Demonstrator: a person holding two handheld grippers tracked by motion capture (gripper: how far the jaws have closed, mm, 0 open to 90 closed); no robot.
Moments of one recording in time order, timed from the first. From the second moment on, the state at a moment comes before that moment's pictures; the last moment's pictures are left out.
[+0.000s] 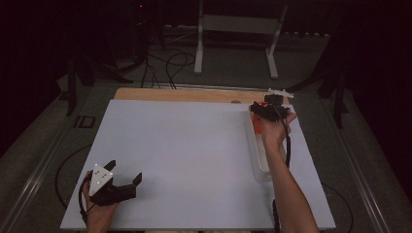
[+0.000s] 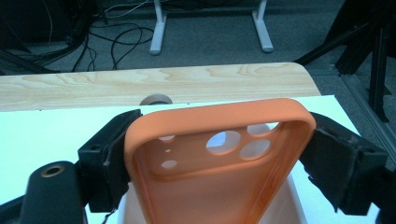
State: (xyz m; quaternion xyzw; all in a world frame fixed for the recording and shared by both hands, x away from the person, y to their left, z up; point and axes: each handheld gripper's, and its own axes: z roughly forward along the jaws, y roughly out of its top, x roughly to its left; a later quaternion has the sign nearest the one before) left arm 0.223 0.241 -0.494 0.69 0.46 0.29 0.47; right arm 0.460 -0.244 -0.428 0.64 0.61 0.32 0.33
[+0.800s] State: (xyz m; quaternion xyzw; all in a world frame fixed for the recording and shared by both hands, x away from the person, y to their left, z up) left arm 0.222 0.242 -0.494 0.69 0.46 0.30 0.47; right arm 0.471 -0.241 -0.431 0.65 0.60 0.32 0.34
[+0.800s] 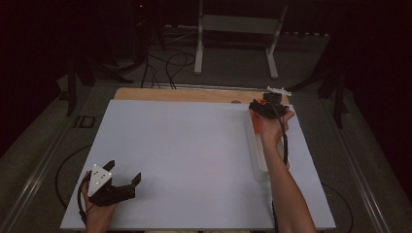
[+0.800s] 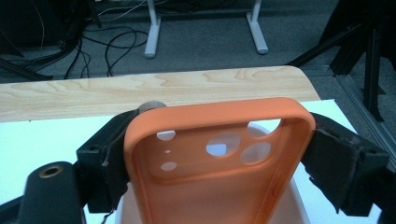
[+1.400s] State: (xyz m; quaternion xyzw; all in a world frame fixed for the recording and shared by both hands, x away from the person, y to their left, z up) left arm 0.222 0.242 -0.494 0.69 0.46 0.29 0.47; right arm 0.478 -0.244 -0.435 0.64 0.61 0.32 0.32
